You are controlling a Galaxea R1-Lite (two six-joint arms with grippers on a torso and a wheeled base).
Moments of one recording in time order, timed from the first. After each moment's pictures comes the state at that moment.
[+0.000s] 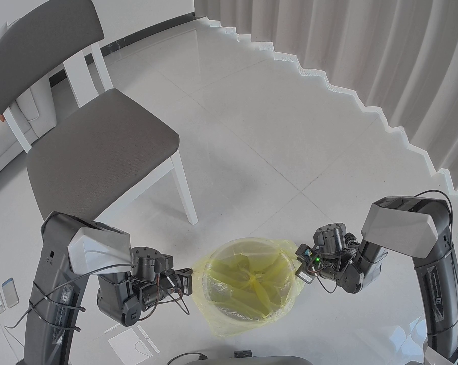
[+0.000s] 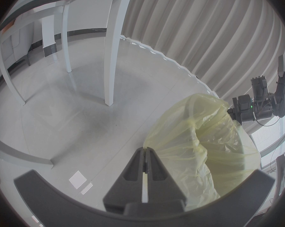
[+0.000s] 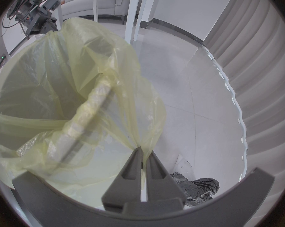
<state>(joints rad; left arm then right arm) -0.37 2.58 -0.69 -1.36 -0.14 -0.15 0.37 2.56 -0.96 -0.92 -0.08 -0.62</state>
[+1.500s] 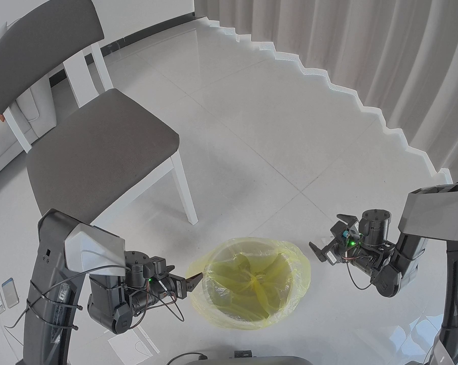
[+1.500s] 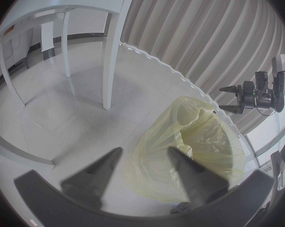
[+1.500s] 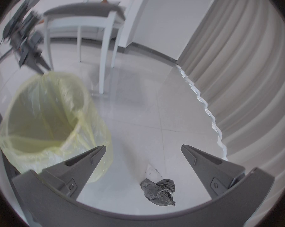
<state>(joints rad) -0.36 2.56 -0.54 -1.55 -0.19 -0.14 0.29 2.34 -0.61 -1.36 -0.04 -0.55</state>
